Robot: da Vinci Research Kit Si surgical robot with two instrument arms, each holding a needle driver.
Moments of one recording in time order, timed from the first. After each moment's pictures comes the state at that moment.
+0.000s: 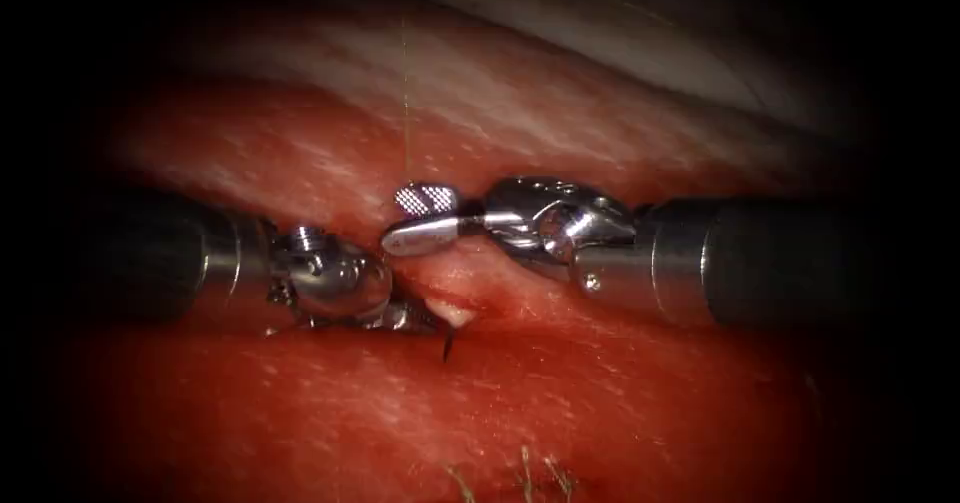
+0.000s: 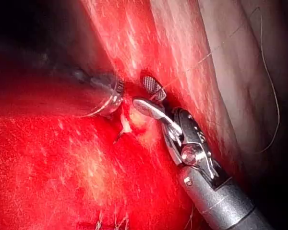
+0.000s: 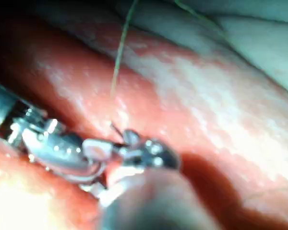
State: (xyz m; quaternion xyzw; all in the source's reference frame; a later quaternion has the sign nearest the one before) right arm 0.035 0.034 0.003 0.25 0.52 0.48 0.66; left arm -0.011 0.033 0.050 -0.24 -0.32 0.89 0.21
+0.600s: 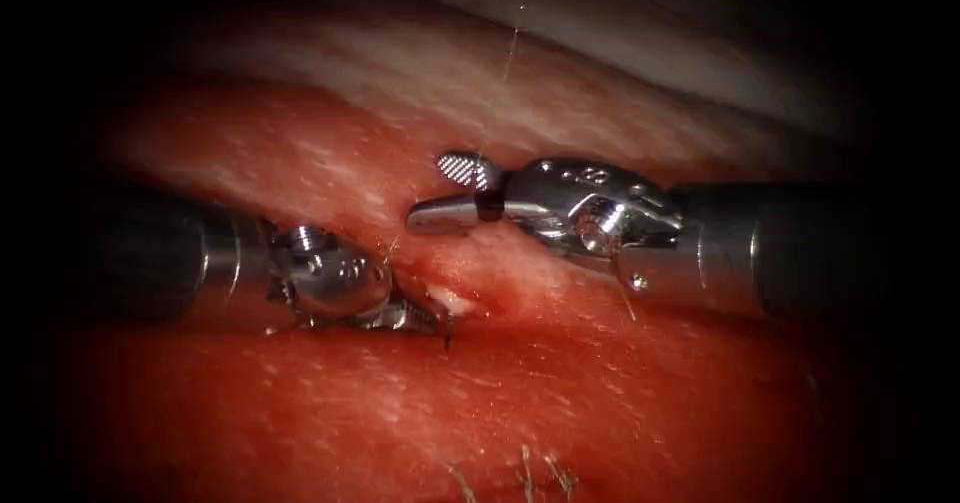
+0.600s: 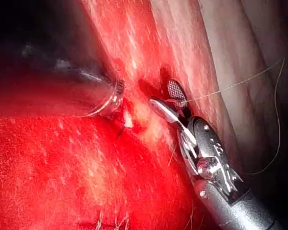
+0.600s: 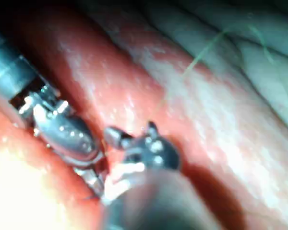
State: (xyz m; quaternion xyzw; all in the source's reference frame) right arm 0.032 0.036 0.001 0.15 0.47 0.47 0.73; left arm -0.011 0.033 0.050 -0.24 -0.32 0.89 0.21
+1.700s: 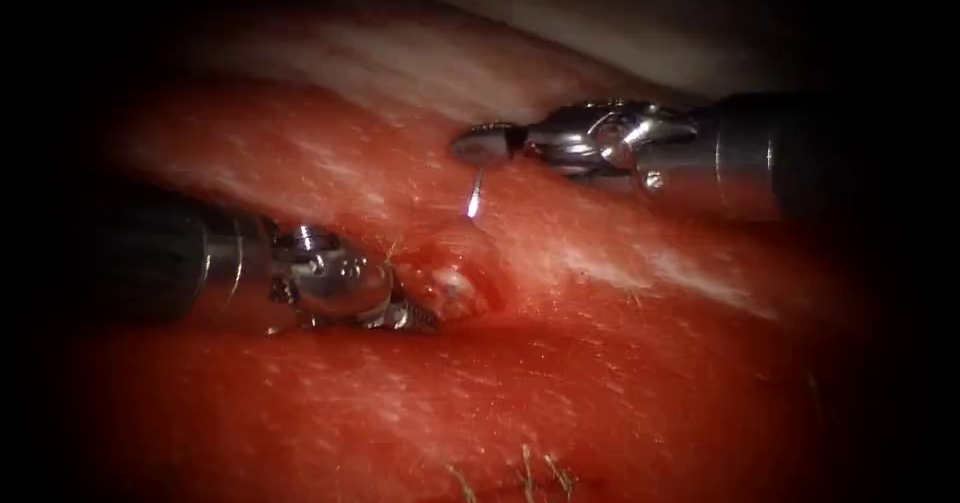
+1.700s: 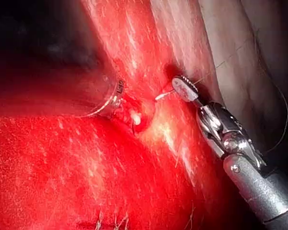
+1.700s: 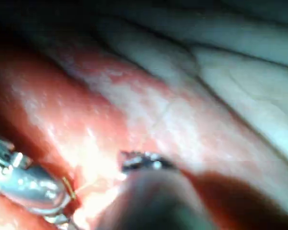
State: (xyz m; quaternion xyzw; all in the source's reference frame) right arm 0.031 0.038 0.004 0.39 0.35 0.57 0.63; left arm -0.011 0.032 0.050 -0.24 -0.32 0.89 0.21
